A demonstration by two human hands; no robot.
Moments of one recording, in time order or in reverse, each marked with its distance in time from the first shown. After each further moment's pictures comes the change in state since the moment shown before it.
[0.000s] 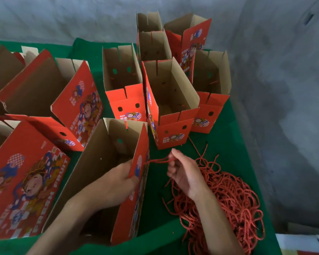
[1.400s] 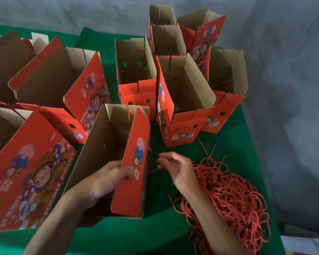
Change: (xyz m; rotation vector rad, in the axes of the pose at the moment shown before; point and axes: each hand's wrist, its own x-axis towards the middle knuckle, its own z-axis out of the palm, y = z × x) left_hand -0.001 -0.050 -0.033 -0.324 0.079 -0.170; right_hand 0.019 0.038 0.025 -0.710 0.037 -0.363
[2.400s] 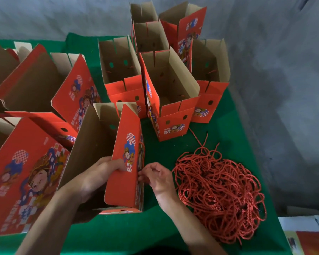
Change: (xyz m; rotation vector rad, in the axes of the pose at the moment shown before) left_hand -0.001 -0.004 0.002 -0.007 0.020 0.039; right_hand -0.051 0.008 0.054 0.536 0.071 0.271
